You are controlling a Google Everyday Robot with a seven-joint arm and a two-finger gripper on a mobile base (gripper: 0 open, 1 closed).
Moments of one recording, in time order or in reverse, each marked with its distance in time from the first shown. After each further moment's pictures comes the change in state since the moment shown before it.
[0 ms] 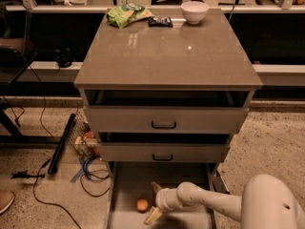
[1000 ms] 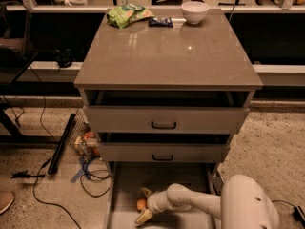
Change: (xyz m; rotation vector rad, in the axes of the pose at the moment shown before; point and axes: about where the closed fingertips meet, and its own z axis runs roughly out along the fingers) arm 0.010 0.005 0.070 -0.050 -0.015 0.007
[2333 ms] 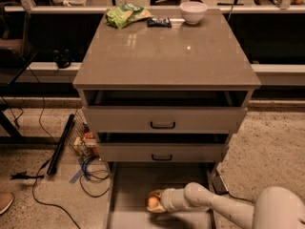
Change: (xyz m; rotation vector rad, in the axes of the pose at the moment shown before) arm -0.005 -0.008 -0.080 0.062 -0.041 -0.059
